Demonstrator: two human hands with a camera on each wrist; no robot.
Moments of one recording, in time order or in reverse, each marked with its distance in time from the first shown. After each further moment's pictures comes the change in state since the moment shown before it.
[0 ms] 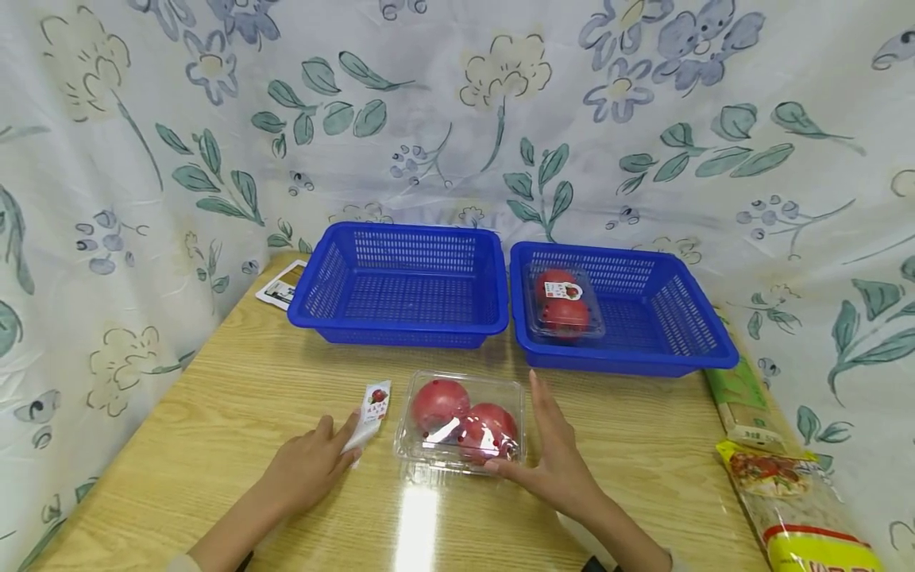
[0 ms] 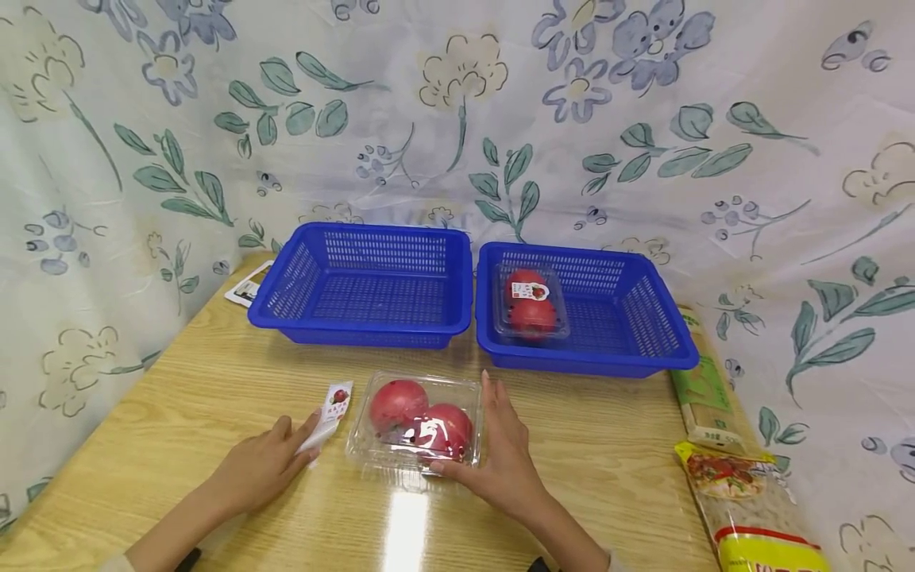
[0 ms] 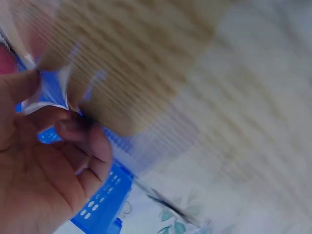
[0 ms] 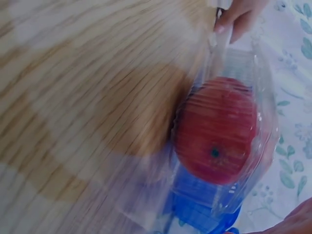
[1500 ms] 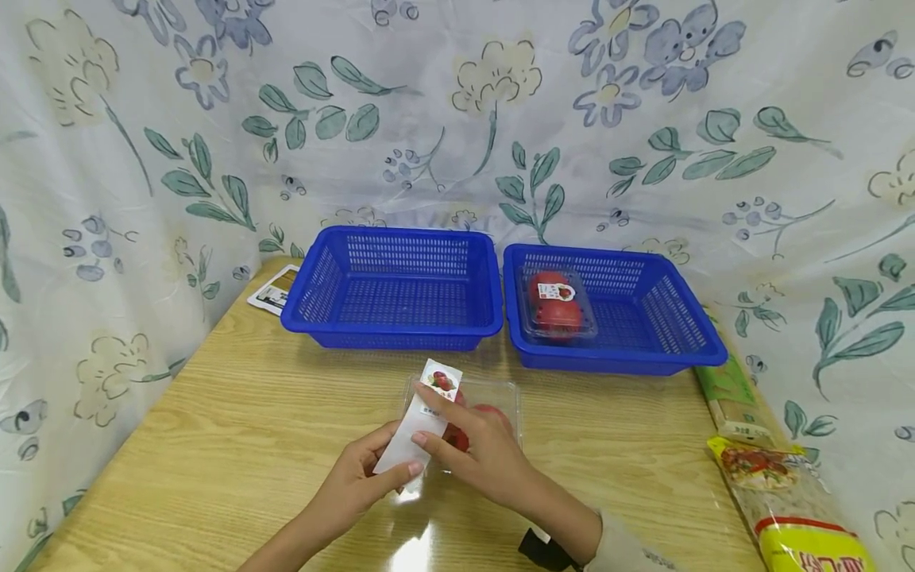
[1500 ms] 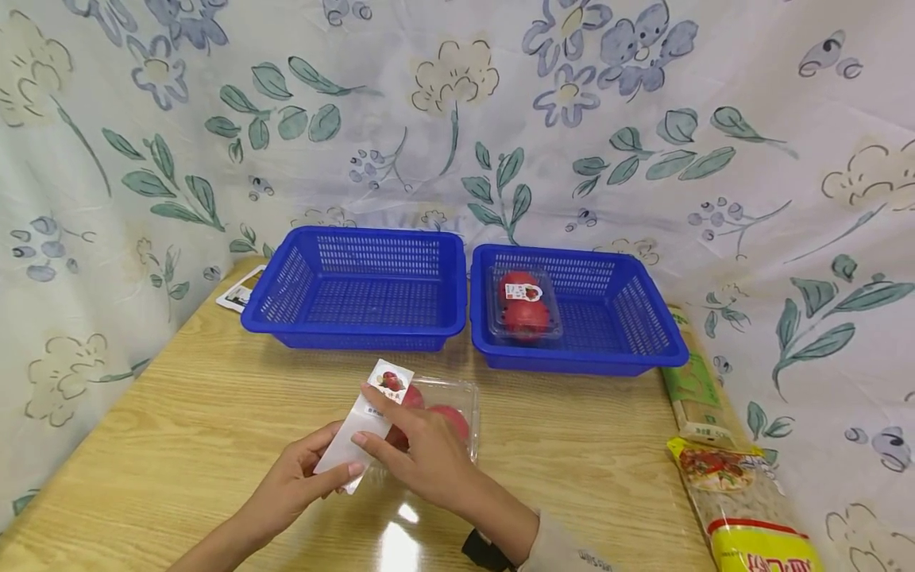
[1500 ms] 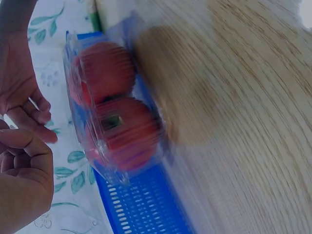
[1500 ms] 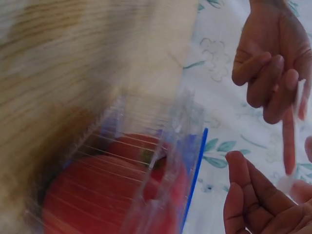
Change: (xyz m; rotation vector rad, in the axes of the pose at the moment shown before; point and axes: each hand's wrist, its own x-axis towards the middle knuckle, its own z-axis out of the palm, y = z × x) left_hand 0.002 0.085 -0.043 -1.389 0.029 0.253; right_hand 0.031 -0.071 0.034 0.008 -0.040 -0.396
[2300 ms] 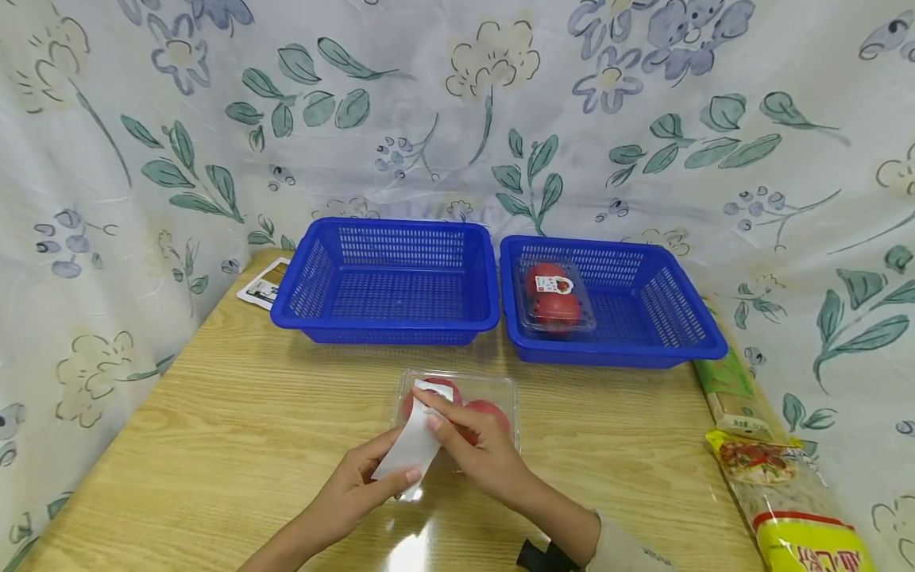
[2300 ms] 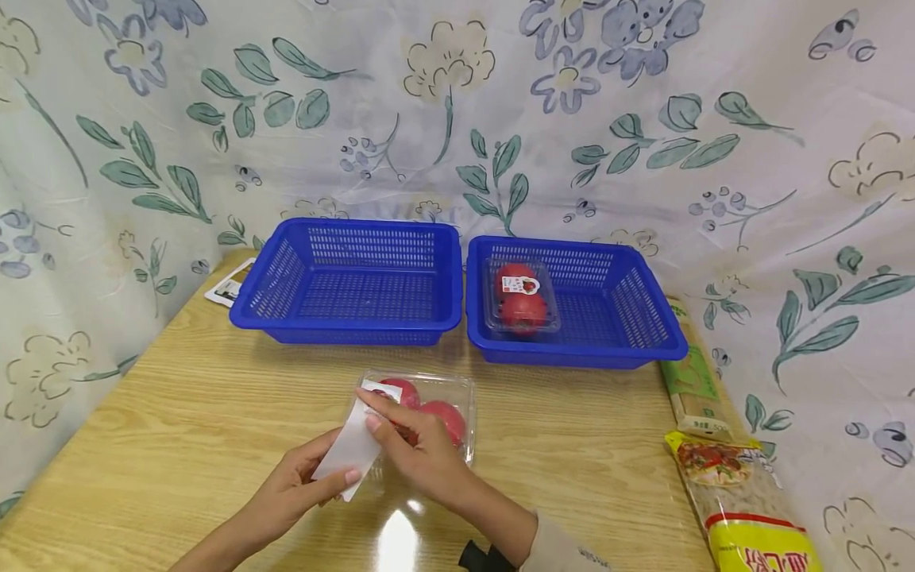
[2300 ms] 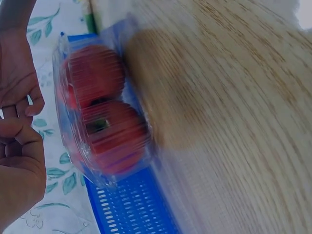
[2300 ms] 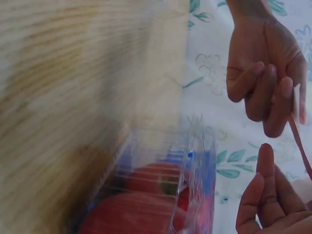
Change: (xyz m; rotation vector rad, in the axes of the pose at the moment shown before) left_hand 0.001 -0.008 0.001 0.000 -0.062 -0.021; right_hand -0.004 0.008 0.002 0.581 -0.069 0.161
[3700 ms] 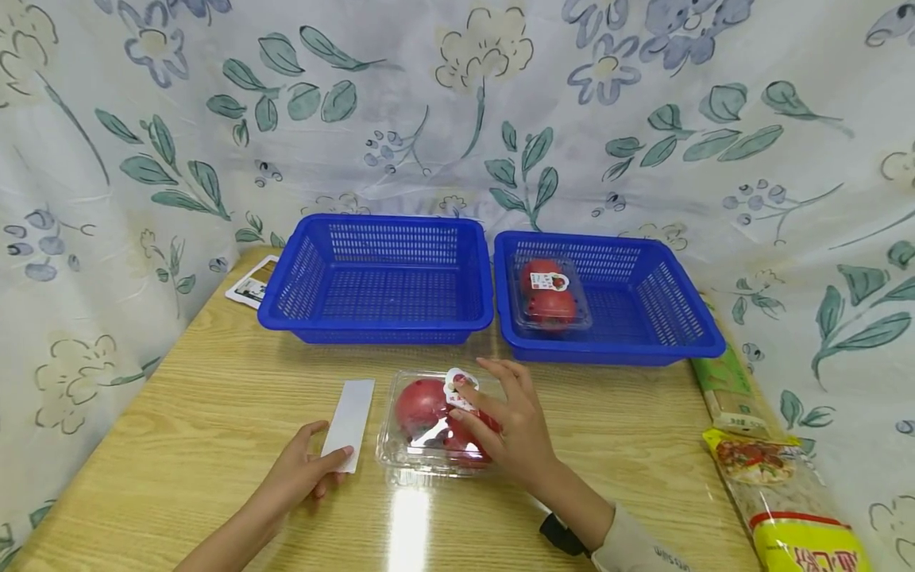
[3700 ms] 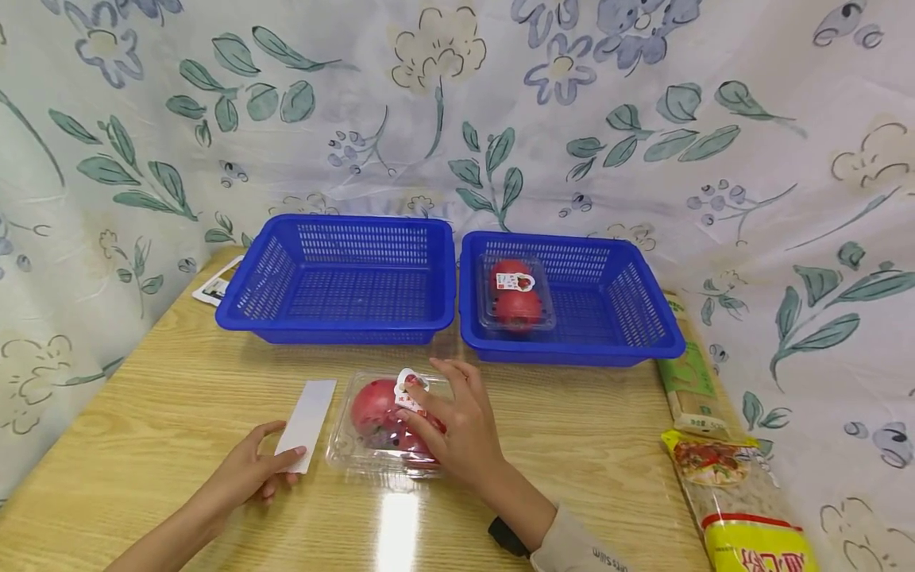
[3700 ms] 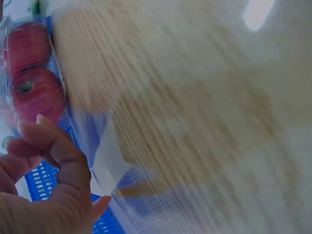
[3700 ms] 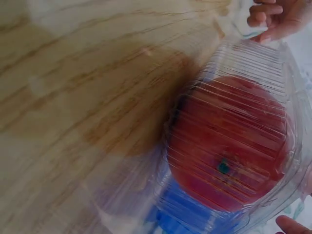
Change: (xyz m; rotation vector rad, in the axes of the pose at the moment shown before) left_hand -0.012 -0.027 -0.058 0.134 0.323 -0.719; right_hand 0.003 0.047 -0.045 -0.876 0.397 -0.484
